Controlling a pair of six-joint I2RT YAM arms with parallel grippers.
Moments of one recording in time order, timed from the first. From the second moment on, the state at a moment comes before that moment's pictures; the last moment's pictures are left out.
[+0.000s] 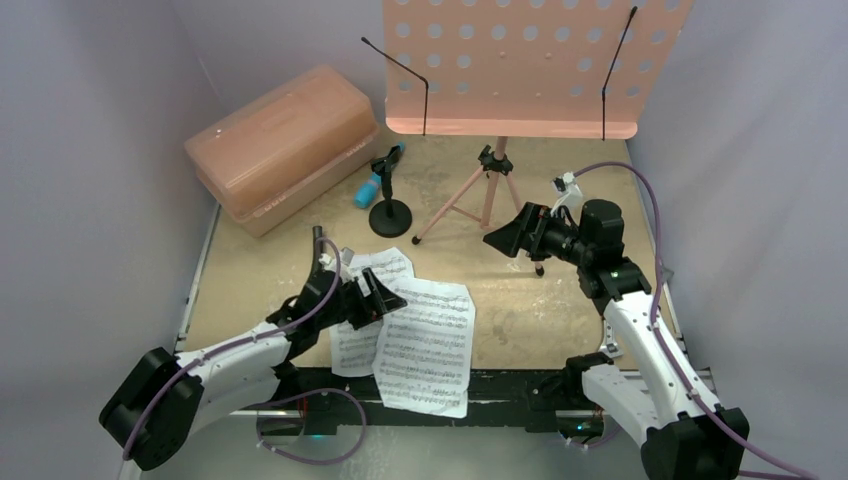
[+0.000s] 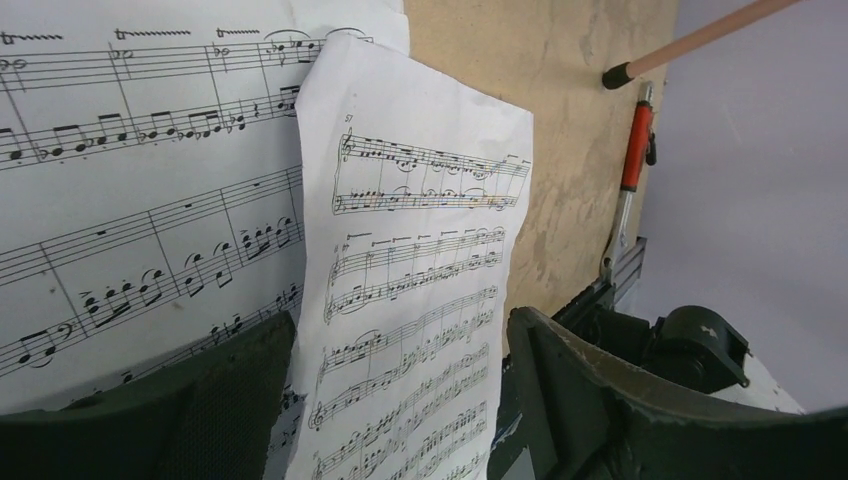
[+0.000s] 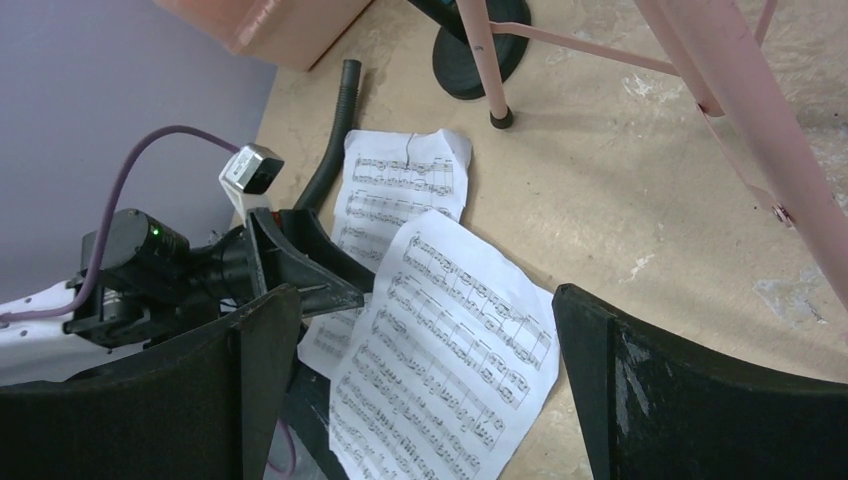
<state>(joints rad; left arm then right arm) -0.64 0.96 0.19 0.19 0.21 -1.07 0.19 0.88 0.73 -0.23 -0.60 0.57</state>
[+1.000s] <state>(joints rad) -0.64 1.30 0.16 0.64 0.31 -1.04 0.20 0.88 0.68 -0.20 -0.64 0.59</state>
